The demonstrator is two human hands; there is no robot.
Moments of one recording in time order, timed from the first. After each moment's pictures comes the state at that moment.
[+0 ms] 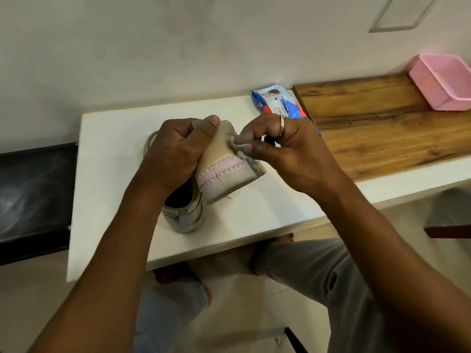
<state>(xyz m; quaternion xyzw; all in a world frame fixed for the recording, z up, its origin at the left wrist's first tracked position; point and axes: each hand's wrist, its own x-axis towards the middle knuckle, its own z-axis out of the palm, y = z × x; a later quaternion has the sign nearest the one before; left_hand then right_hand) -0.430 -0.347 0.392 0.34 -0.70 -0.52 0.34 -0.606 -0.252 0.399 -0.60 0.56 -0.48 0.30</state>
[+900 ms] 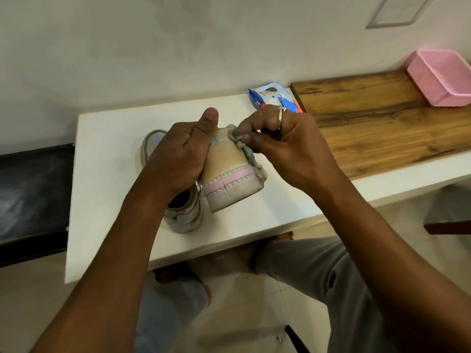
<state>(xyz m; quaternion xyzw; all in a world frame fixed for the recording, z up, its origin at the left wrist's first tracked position) -0.435 -0.343 0.388 0.39 -0.75 -0.46 0.28 -0.604 -0.256 0.398 -0.60 0.60 -0.47 0.23</state>
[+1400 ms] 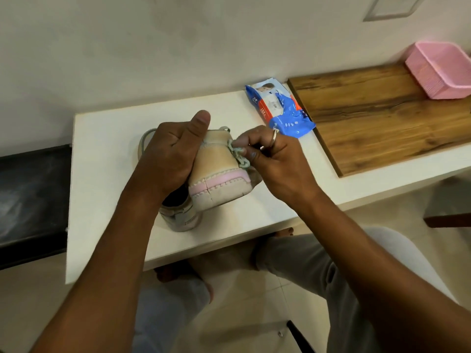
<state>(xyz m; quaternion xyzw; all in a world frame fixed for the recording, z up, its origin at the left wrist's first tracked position) -0.427 -0.347 0.382 0.38 -0.73 -0.48 0.31 -0.595 -0.246 0.360 -0.53 0.58 -0.55 0.30</state>
